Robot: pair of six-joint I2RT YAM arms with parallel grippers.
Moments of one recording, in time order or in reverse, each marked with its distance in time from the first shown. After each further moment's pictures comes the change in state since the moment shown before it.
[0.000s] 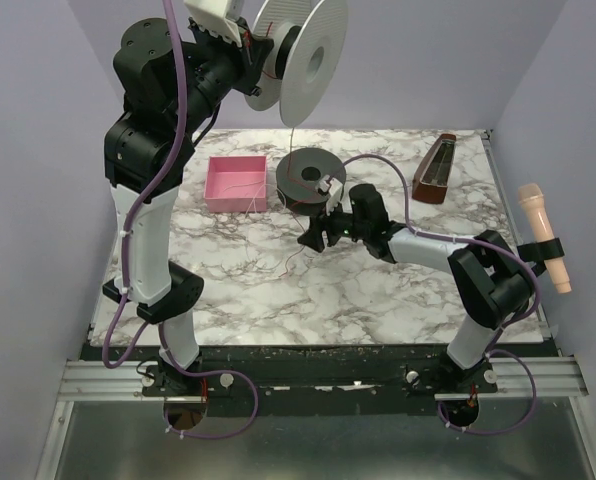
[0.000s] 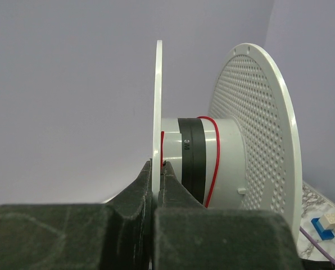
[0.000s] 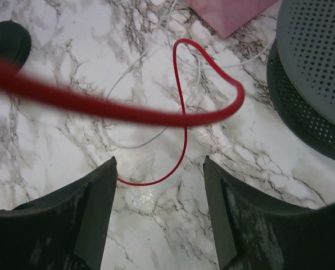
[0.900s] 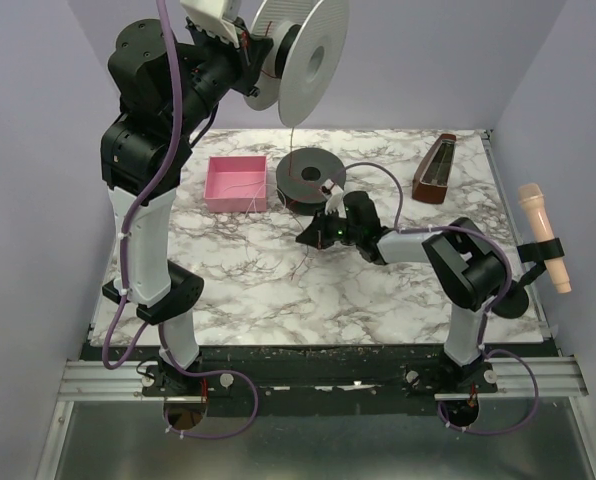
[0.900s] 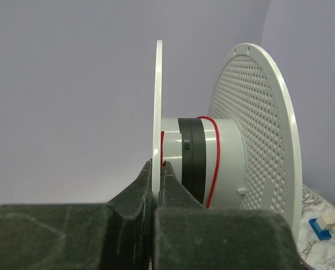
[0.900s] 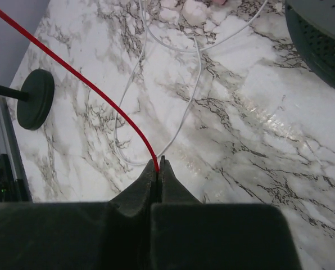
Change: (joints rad) left arm 0.000 0.000 0.019 -0.002 0.014 -0.001; right arm -0.001 0.178 0.000 0.171 0.017 0.377
